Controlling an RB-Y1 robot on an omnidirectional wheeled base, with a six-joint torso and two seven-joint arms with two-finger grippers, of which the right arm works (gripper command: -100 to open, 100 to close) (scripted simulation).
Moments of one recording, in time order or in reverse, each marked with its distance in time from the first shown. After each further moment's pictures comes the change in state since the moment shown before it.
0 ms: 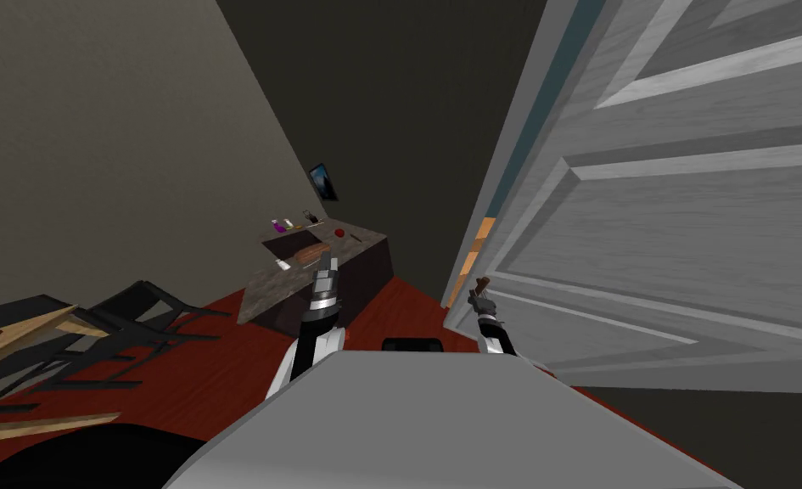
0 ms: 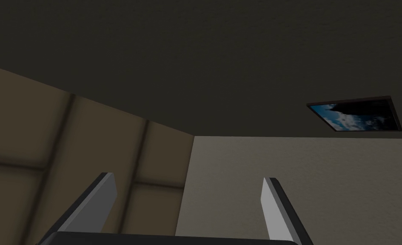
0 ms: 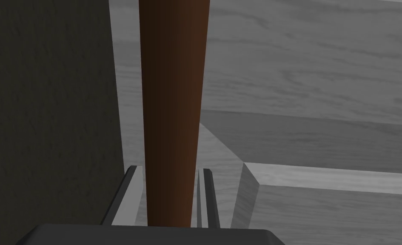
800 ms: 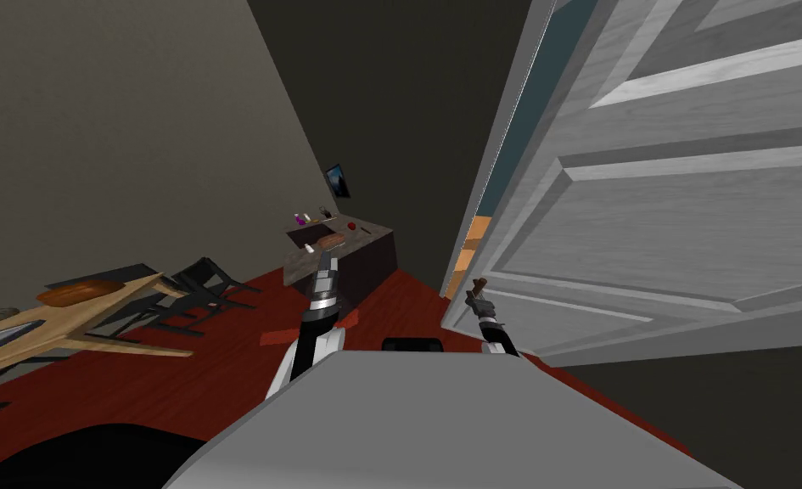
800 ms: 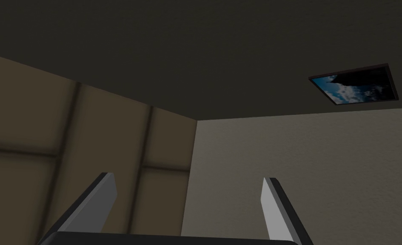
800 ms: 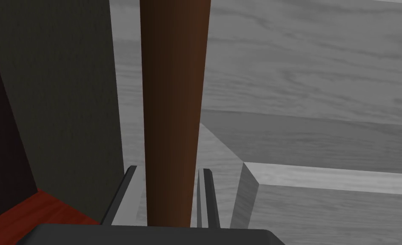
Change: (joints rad) arm 0.028 -0.050 0.087 -0.020 0.037 -0.028 -0.075
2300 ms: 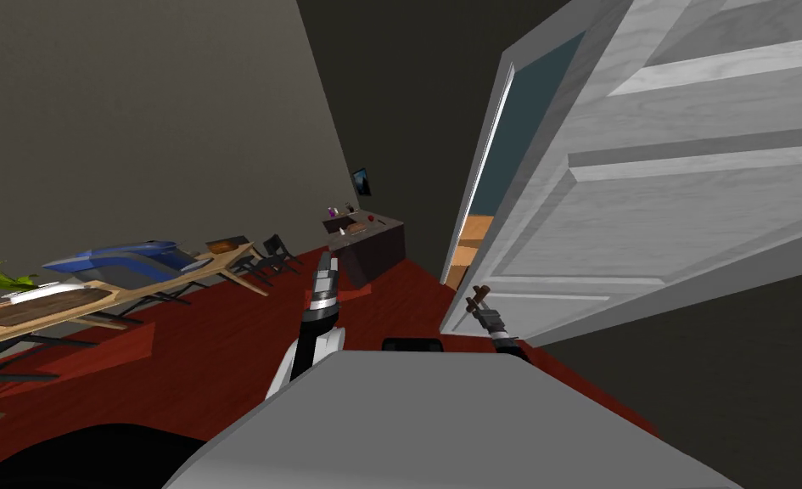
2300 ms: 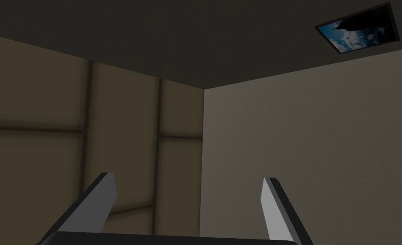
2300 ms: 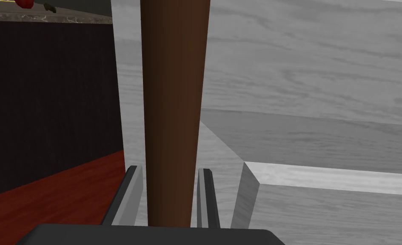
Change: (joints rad) arm 0.086 -0.133 0.169 -0.009 0.073 -0.144 -0.168
